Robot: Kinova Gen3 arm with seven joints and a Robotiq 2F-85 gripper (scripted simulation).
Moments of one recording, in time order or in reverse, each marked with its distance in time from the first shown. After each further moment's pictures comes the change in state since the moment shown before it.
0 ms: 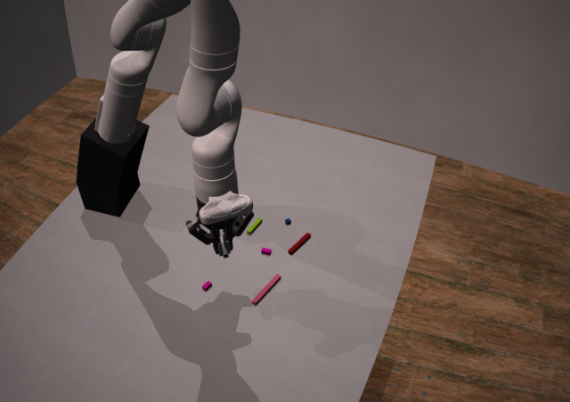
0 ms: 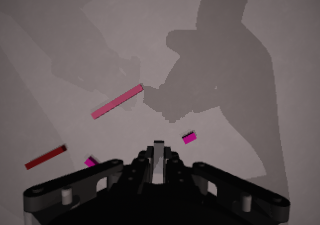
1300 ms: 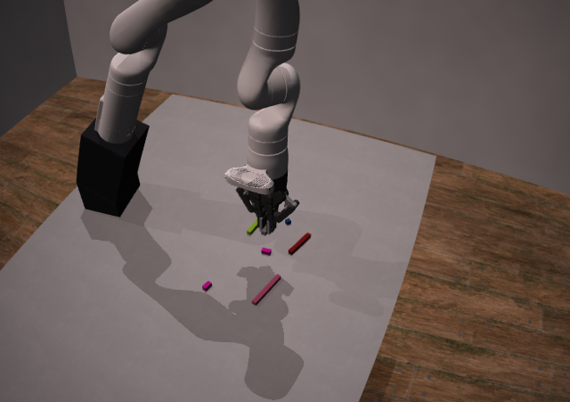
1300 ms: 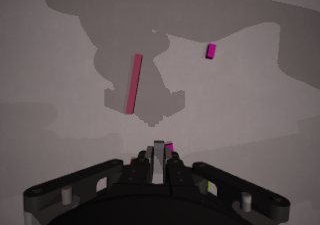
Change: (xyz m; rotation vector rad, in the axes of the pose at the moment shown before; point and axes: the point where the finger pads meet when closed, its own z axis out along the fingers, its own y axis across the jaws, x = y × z) arm -0.034 -0.105 0.010 -0.019 0.036 0.870
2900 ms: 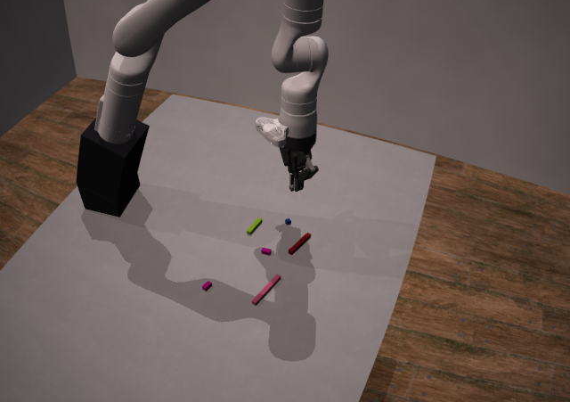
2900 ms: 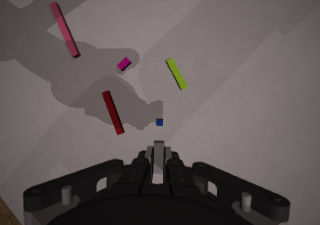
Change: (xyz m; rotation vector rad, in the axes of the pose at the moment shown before) arm -0.136 0.000 -0.015 -0.008 -0.040 0.579
